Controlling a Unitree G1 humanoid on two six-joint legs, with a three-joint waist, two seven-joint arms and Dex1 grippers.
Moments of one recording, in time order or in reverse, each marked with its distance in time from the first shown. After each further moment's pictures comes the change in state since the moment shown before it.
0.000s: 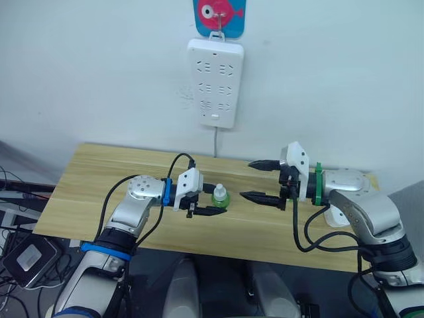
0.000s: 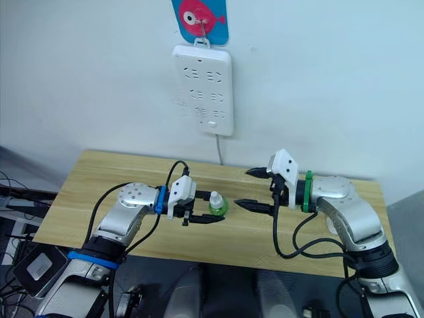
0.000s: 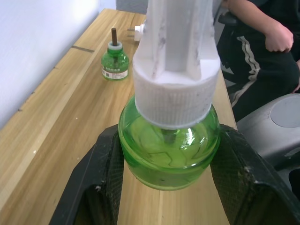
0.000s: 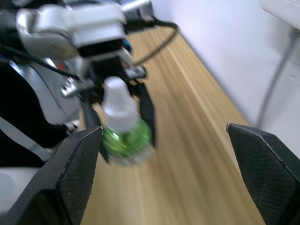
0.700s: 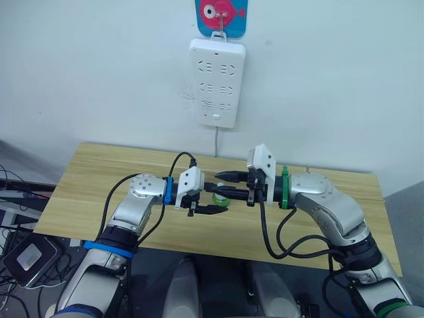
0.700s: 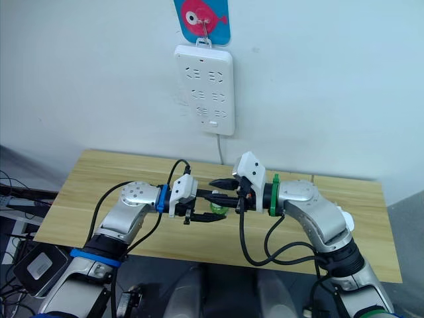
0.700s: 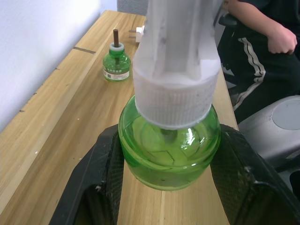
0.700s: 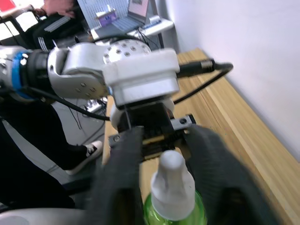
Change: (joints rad) left arm -0.008 -0.012 0.000 0.015 0.006 0.000 -0.002; right arm -0.039 0.116 0.126 0.004 -0.043 -0.017 -0.092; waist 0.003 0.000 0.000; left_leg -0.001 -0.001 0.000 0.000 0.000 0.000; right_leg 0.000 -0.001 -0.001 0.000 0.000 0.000
